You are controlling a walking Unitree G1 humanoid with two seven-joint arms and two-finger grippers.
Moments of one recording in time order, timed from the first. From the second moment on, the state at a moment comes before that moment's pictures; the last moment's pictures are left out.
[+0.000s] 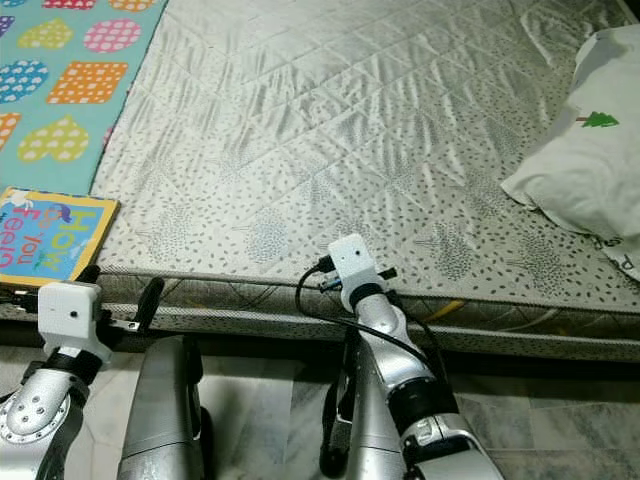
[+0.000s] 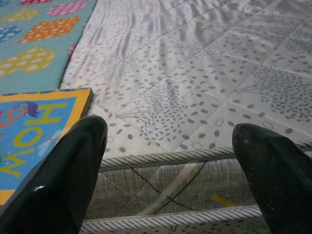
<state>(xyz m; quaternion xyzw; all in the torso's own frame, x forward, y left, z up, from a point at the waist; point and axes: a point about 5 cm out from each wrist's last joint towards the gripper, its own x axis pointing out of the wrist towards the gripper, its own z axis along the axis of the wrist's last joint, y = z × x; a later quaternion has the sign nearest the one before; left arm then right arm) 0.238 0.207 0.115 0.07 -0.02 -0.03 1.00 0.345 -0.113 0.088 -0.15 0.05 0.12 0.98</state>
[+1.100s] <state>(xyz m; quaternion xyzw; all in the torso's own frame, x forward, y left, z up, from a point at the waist) 0.248 0.206 0.108 0.07 -0.02 -0.03 1.00 0.344 -0.128 0.119 0.03 -0.02 0.13 0.99</state>
